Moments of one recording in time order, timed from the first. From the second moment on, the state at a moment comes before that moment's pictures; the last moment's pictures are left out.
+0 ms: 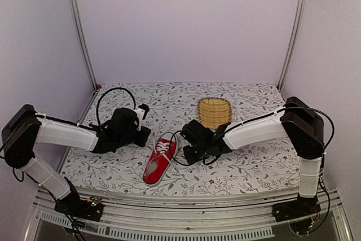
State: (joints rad) left arm -0.74 1.48 0.64 0.23 -0.27 -0.18; right arm 1.05 2.02 1.25 -0.26 0.23 0.54
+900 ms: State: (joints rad) left arm -0.64 1.49 0.69 0.16 0.11 -0.68; right arm 1.05 1.92 1.15 -0.27 0.28 0.60
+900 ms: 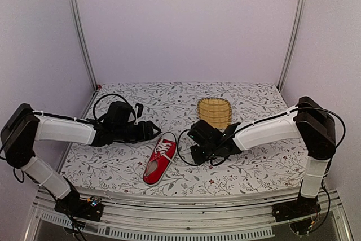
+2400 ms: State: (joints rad) left arm -0.70 1.52 0.65 0.32 0.37 -0.50; right arm 0.89 1.78 1.18 0.06 0.01 0.47
